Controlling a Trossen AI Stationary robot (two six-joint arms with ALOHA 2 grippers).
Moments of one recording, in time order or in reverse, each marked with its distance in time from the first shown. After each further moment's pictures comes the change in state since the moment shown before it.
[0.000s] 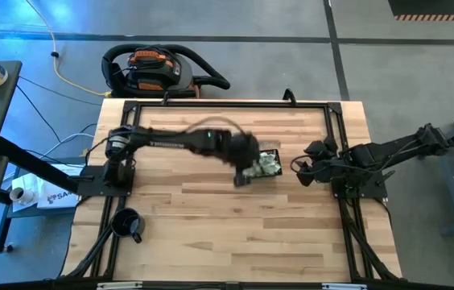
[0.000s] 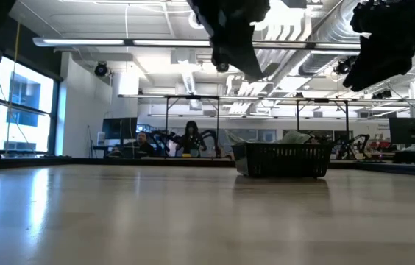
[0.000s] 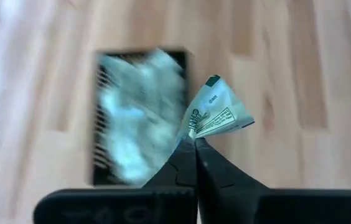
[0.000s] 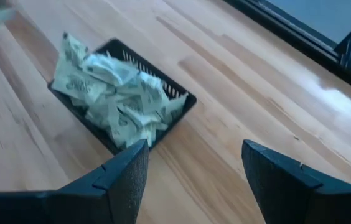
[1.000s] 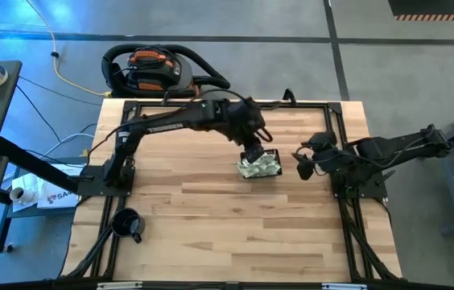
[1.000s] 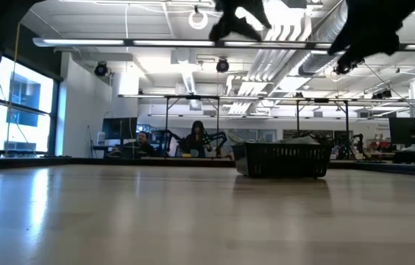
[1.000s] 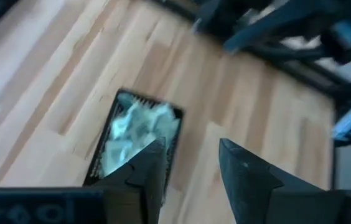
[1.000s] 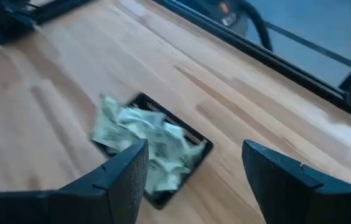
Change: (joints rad) left arm 0.126 0.074 0.404 -0.229 0.144 -0.320; right arm -0.041 -0.001 0.119 0.063 0.010 -0.064
